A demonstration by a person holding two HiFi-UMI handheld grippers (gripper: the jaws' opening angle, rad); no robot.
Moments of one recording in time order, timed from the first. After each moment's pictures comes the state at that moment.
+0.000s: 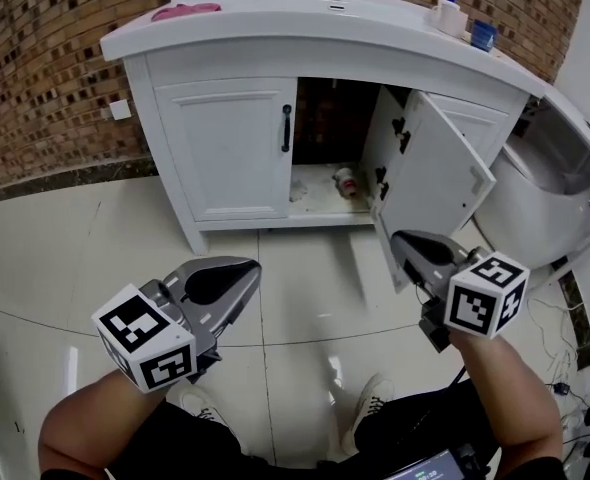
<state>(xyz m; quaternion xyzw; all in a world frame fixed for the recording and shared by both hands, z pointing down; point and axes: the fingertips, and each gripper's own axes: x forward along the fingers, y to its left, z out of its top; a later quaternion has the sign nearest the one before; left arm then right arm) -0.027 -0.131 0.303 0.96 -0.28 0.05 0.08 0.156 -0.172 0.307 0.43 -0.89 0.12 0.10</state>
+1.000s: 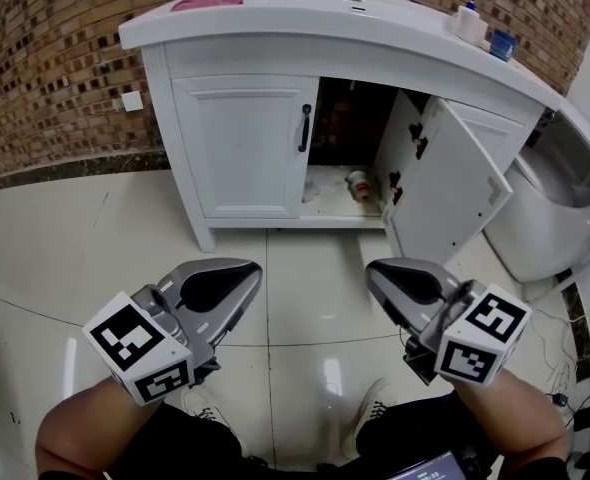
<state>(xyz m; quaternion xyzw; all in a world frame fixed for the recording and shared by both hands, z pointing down) -0.049 -0.123 0.289 0.95 -0.29 0.04 0.05 0.073 -0.126 0.288 0.34 -0.93 0.09 0.09</state>
